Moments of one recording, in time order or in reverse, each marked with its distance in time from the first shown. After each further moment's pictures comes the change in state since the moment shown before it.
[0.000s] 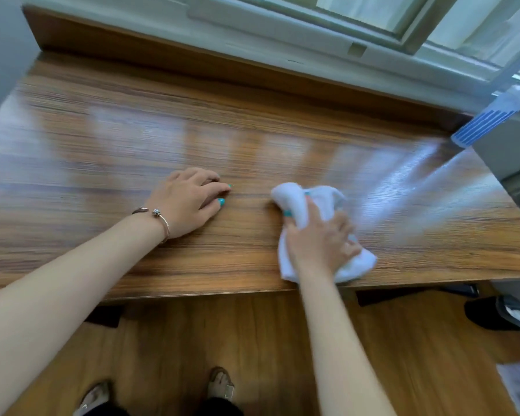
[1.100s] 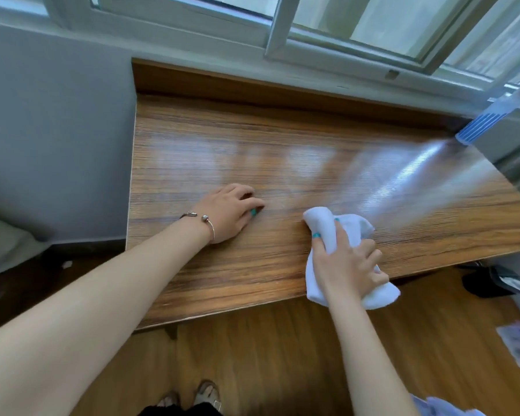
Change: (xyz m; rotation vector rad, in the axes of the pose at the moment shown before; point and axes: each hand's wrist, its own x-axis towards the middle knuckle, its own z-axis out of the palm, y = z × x) left_hand -0.055 -0.138 -0.050 -0.008 -0.095 0.227; right_hand -0.139 -0.128 -0.006 -0.049 0.032 0.229
